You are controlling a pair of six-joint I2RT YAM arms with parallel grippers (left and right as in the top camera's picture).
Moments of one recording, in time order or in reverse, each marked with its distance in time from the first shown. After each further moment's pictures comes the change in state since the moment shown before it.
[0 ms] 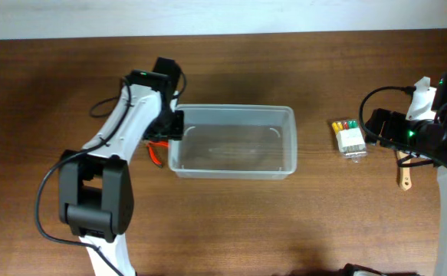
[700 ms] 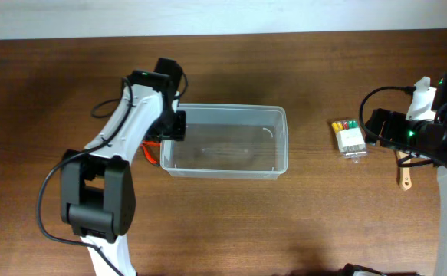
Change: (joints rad) left arm -0.028 0.000 0.000 -0.001 0.015 -0.016; right arm 0.000 0.000 0.000 0.000 0.000 0.000
